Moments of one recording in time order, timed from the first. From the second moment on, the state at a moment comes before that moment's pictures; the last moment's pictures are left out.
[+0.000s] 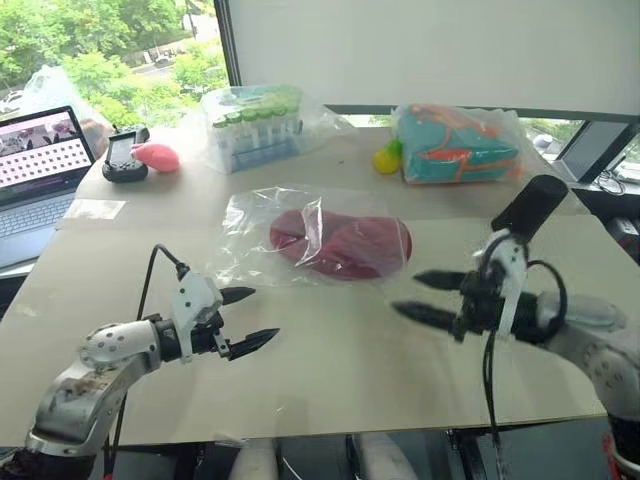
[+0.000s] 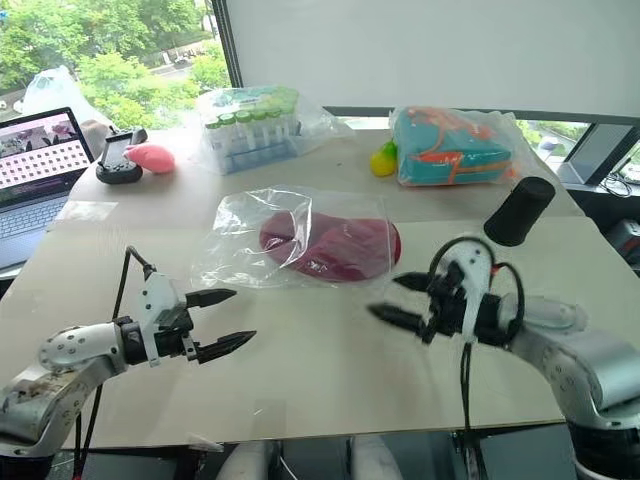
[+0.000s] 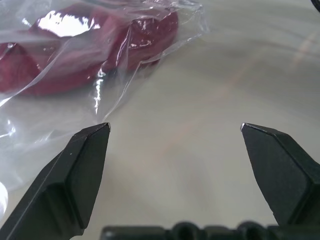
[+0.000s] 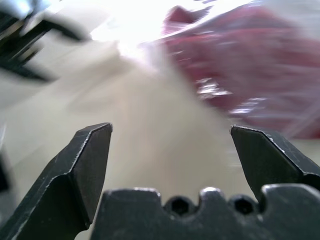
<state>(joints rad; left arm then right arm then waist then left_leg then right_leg) -0.01 0.74 0.10 -0.47 -0.50 0.48 -0.86 -0.18 -0.83 -0.14 -0.58 0.76 0.86 0.78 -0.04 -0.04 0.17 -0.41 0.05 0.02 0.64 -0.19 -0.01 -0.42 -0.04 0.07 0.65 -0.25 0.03</state>
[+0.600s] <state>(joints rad) -0.23 0.76 -0.08 -0.15 -0.12 0.05 -0.90 -0.12 -0.81 -0.05 -0.58 0.61 0.77 0.74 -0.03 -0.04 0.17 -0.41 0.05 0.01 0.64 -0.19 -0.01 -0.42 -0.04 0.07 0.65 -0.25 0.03</state>
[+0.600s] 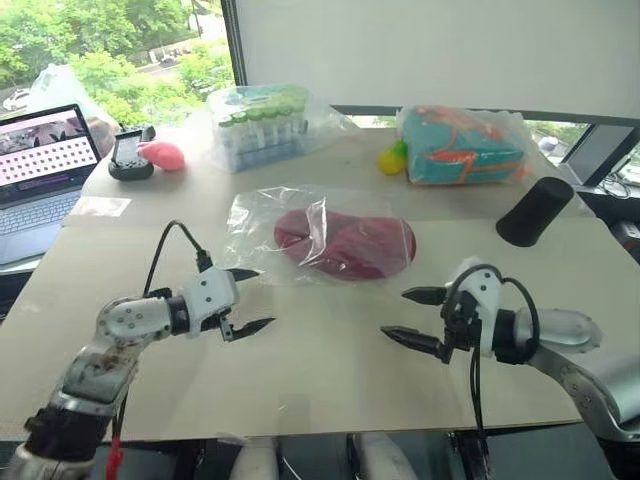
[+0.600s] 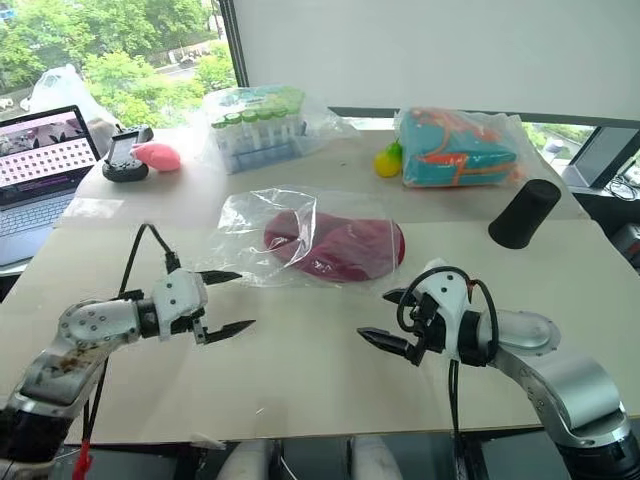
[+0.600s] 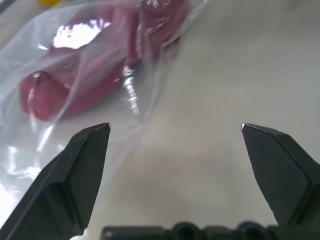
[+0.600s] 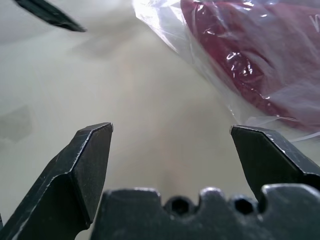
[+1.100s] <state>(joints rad) -0.43 0.59 -0.27 0.13 0.33 -0.48 -0.58 -0.07 -0.79 -0.14 -0.60 0.64 0.79 0.67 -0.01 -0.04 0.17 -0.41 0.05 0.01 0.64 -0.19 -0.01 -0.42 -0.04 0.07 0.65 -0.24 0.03</state>
